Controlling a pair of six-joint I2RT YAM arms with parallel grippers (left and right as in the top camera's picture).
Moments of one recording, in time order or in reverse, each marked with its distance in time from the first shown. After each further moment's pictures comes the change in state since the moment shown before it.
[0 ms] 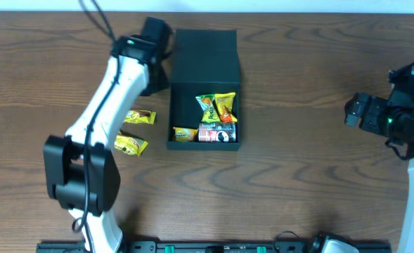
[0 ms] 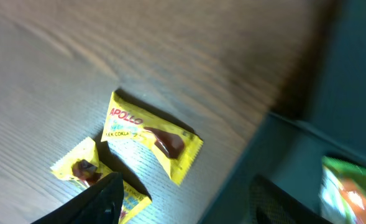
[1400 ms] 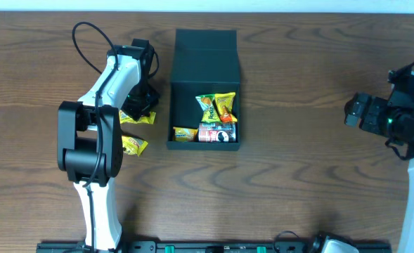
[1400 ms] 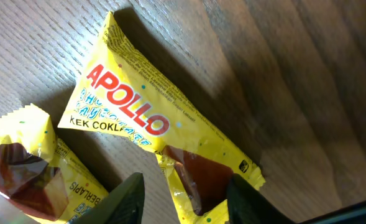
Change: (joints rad) left arm 0.097 0.215 -0.055 -0.017 0.157 -0.225; right arm 0.000 0.000 0.000 -0.003 0.000 0.000
